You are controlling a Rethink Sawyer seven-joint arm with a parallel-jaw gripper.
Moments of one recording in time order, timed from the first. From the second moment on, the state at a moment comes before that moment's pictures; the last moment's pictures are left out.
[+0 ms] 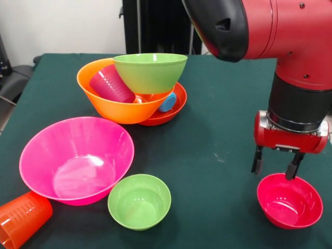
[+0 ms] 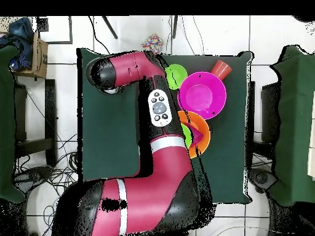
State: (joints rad) arm -0.12 -0.31 0.31 0.93 -0.41 0.88 2.19
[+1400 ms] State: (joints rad) arm -0.11 -0.16 0.28 0.88 -0.44 0.83 2.19
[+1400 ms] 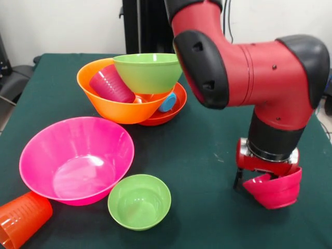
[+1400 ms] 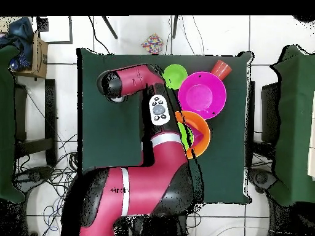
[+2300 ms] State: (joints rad) arm -0.08 -0.10 0.24 0.74 -0.44 0.75 2.19
